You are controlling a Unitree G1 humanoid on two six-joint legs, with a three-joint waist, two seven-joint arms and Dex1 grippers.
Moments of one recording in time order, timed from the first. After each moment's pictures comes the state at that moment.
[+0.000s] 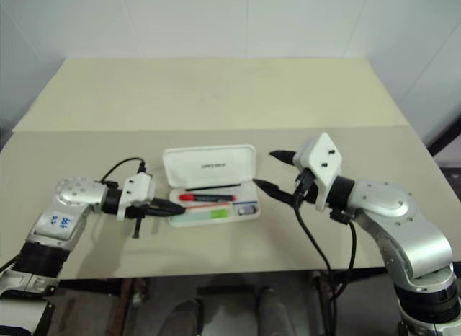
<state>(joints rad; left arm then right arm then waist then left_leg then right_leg) -0.48 0.75 -0.12 0.17 -0.22 0.04 -1.29 -0.35 -0.71 -0.09 -0.61 0.55 0.68 0.69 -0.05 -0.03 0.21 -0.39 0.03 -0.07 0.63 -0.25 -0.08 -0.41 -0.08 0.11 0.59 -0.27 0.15</state>
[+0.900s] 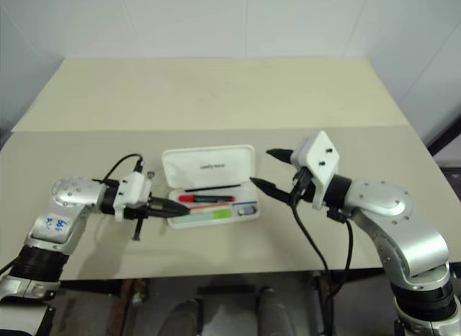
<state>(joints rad) -0.45 0.75 -0.09 0.05 -0.29 0.04 -1.33 -0.37 -0.70 -0.08 -0.61 0.55 0.67 0.69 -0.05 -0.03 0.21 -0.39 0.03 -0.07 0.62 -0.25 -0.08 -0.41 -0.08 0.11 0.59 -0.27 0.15</state>
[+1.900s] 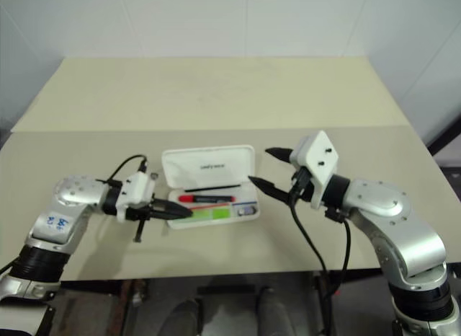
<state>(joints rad) -0.45 0.75 -0.06 0.00 -0.36 0.15 -1.32 -0.37 -0.68 -0.07 -0.61 0.55 0.65 0.67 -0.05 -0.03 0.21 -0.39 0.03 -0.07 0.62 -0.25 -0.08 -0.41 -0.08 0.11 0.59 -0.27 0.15</state>
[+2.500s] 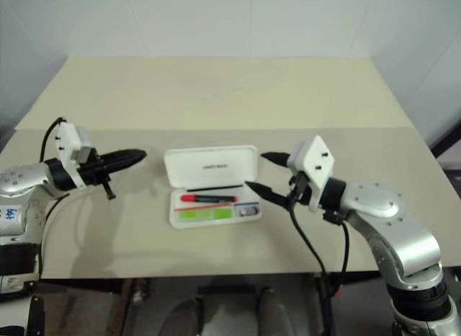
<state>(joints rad) -0.49 0.74 0.23 0.21 -0.37 0.19 -0.96 -0.33 -0.70 -0.05 -0.58 0.55 0.61 0.73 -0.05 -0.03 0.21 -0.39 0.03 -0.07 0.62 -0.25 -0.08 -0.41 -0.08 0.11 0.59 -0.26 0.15</state>
